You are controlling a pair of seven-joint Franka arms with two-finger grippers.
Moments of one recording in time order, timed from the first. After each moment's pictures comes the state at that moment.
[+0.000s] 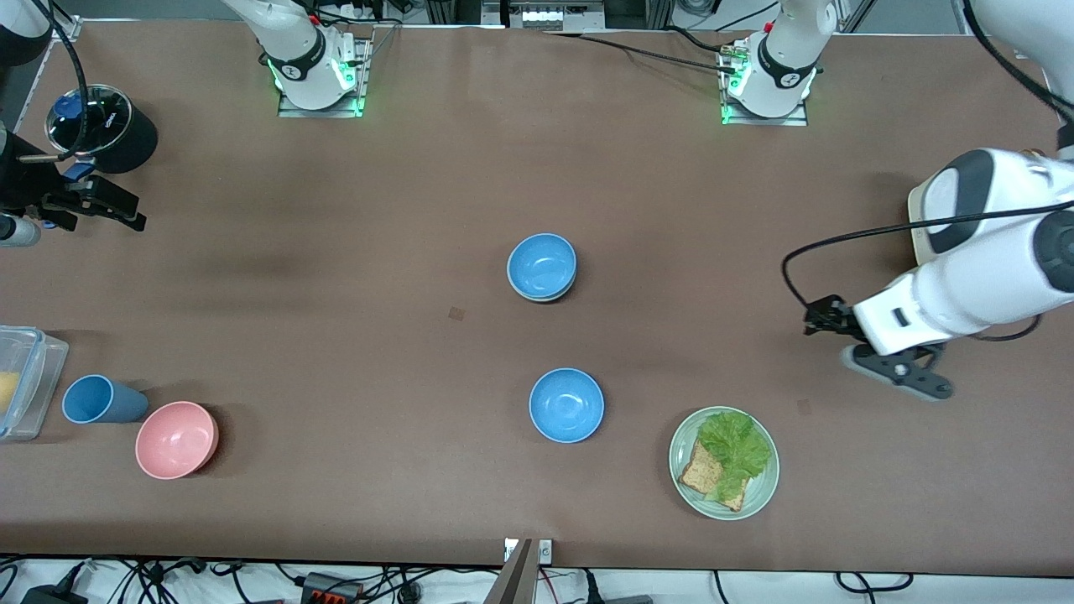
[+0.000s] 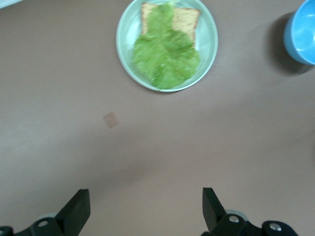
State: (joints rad) left arm 0.26 0.40 -0.40 -1.52 0.10 1.87 0.21; right arm -0.03 0.01 -0.03 -1.70 0.01 1.70 -0.07
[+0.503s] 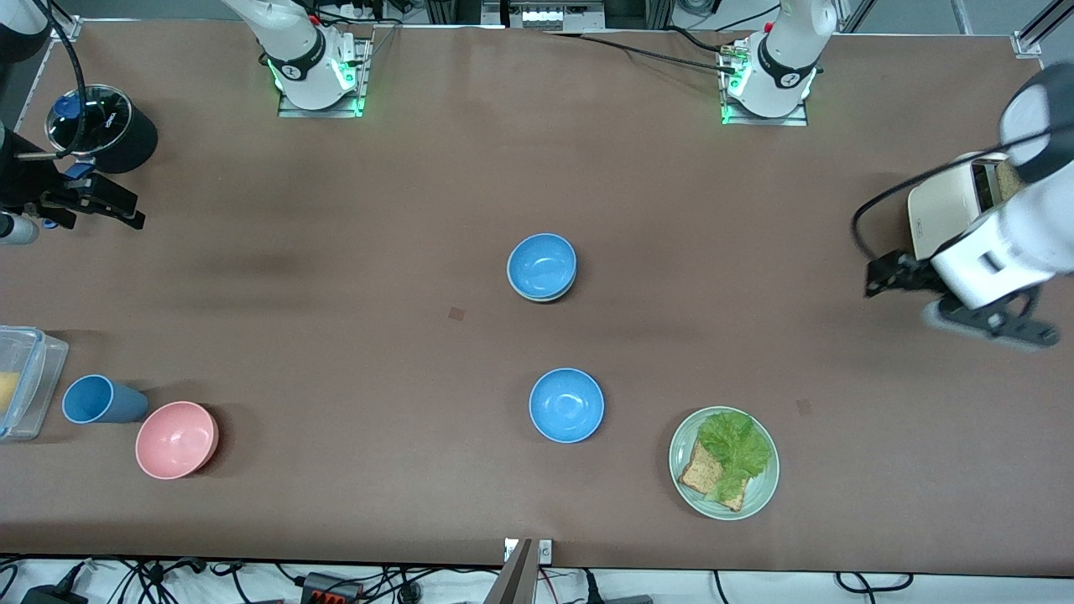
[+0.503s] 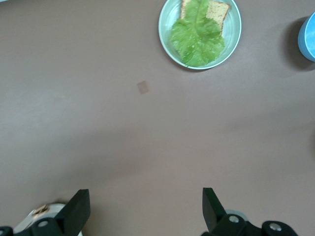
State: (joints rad) left arm 0.12 0.18 -0.14 -1.56 0.01 1.73 0.21; right arm -0.03 0.00 -0.03 -1.70 0.01 1.69 -0.06
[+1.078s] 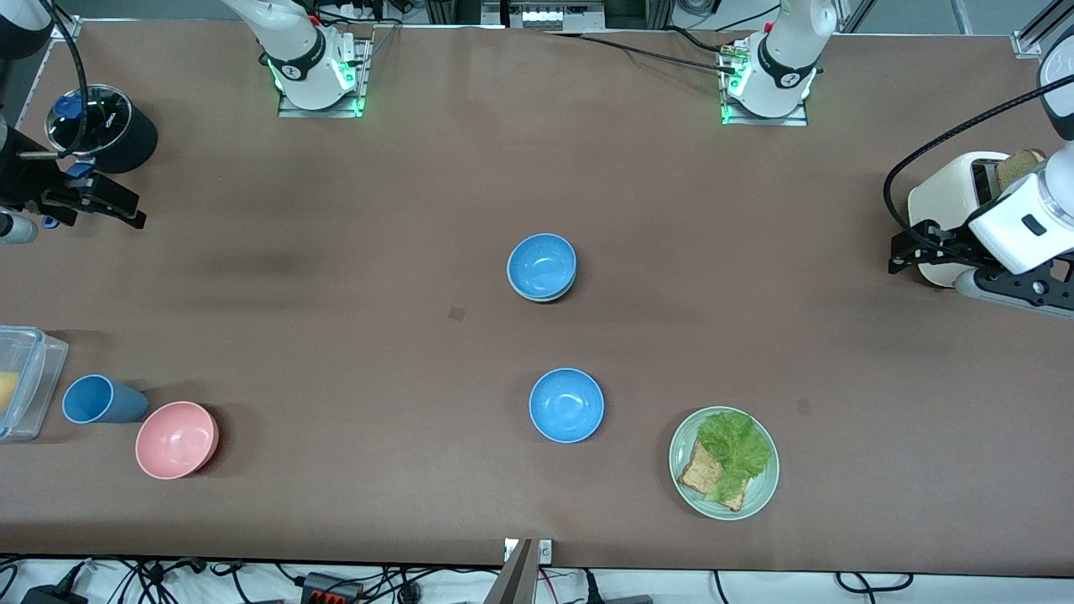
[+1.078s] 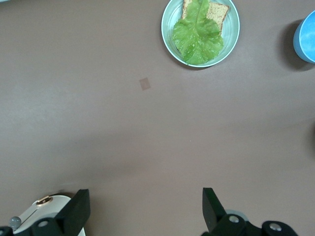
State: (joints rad) left arm 0.11 0.15 -0.12 -1.57 0.00 1.71 0.19; right arm -0.03 -0.01 -0.02 -1.70 0.00 1.68 -0.02
